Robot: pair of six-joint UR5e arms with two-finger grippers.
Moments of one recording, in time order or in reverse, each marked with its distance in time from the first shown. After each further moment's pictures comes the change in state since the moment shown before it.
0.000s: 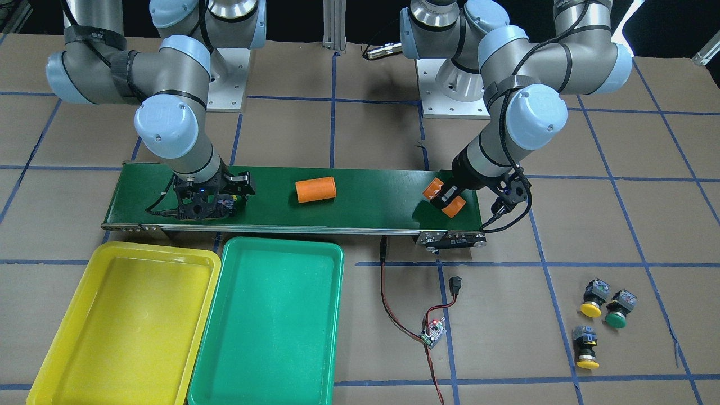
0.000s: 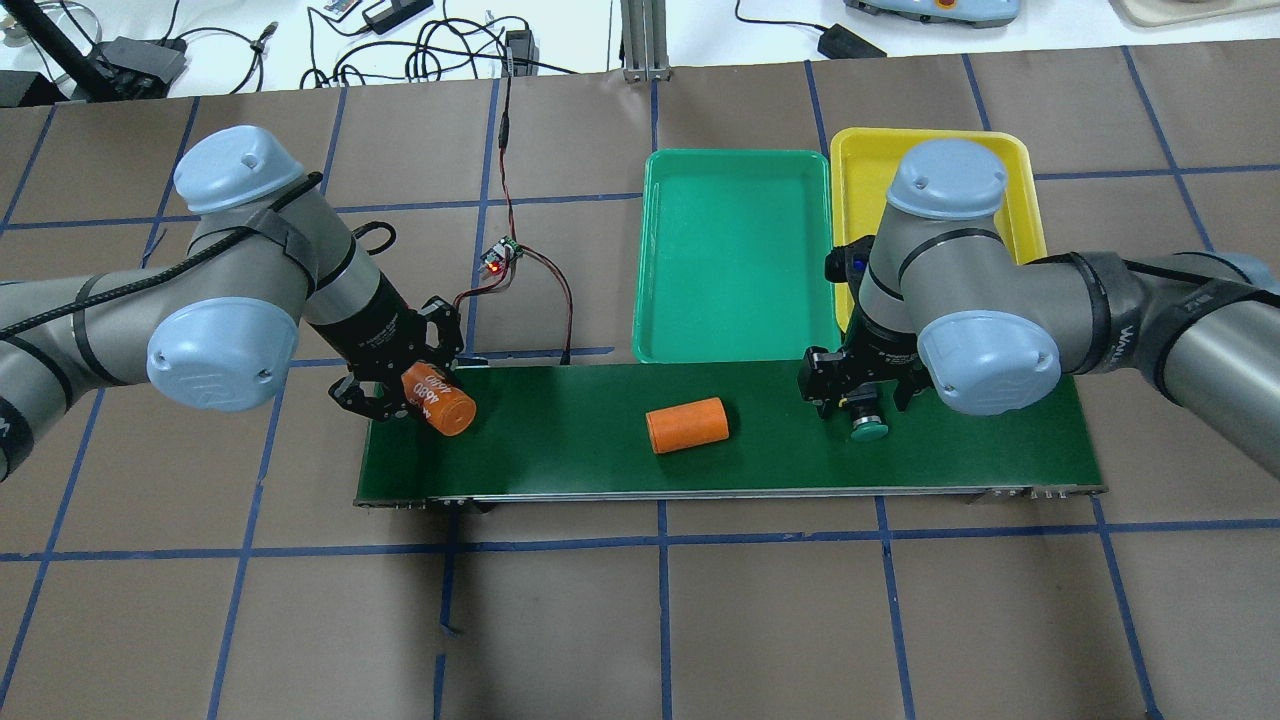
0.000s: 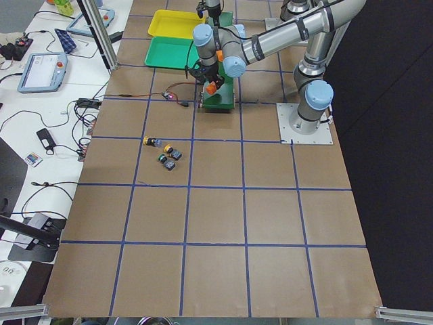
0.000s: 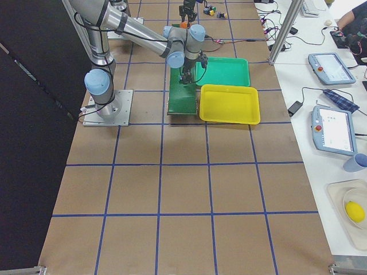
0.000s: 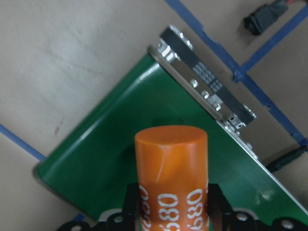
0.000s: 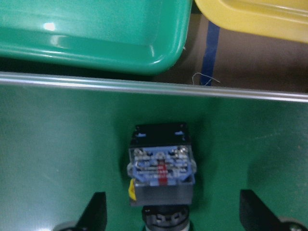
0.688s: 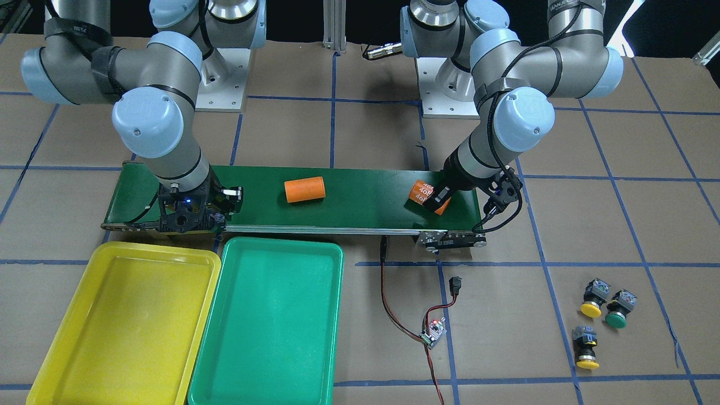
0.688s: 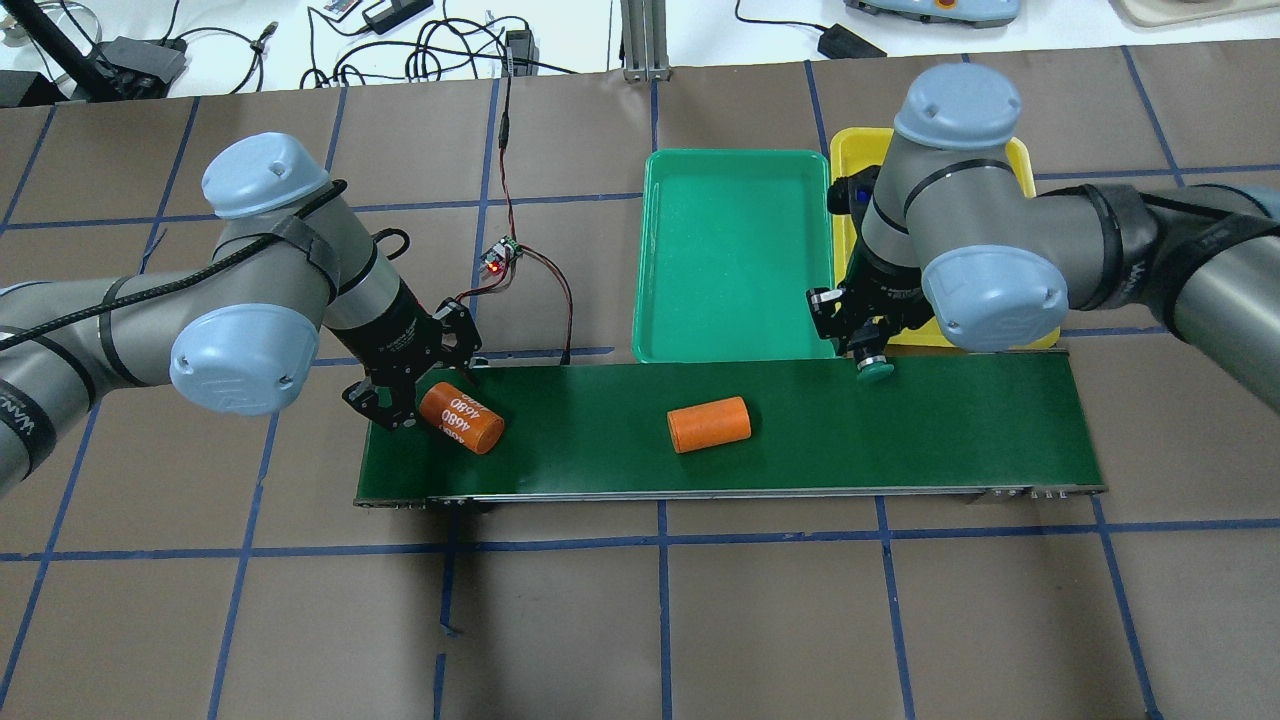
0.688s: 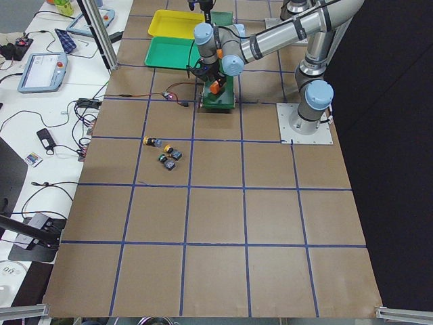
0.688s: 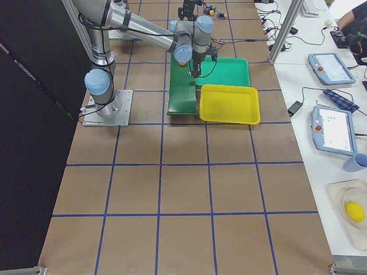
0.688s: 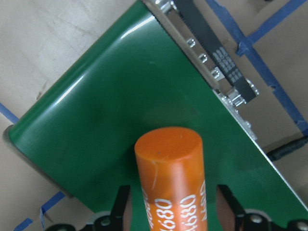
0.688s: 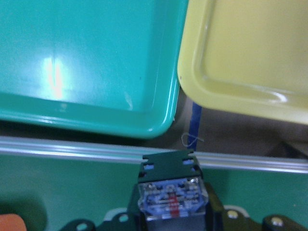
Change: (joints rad) left arm -0.017 -0.007 0.000 0.012 0.004 -0.018; right arm 0.001 0.039 -0.181 0.016 0.006 0.008
